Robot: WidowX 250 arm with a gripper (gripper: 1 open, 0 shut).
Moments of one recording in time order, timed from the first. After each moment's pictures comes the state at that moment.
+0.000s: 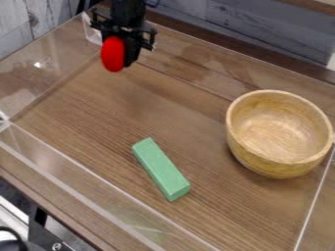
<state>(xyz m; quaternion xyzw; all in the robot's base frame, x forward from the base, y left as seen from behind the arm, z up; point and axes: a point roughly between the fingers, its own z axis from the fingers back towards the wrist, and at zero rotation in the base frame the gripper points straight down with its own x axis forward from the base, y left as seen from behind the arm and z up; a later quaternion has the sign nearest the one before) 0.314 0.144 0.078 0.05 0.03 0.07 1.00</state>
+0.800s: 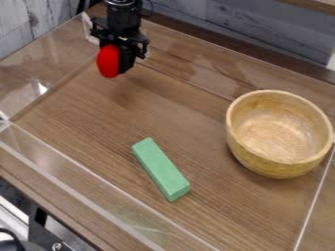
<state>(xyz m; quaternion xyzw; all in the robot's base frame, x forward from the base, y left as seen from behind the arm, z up) 0.325 0.160 0.053 0.05 0.03 0.03 1.00</state>
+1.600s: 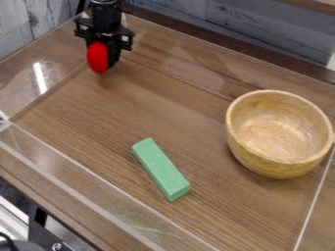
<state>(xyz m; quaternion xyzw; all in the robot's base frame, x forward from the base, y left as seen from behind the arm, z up) 0.339 0.208 0.036 0.04 0.03 0.14 0.99</state>
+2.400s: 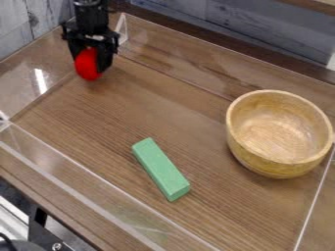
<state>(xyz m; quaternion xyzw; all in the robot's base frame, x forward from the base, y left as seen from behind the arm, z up) 0.312 0.209 0.056 0.01 0.01 0.10 0.99</state>
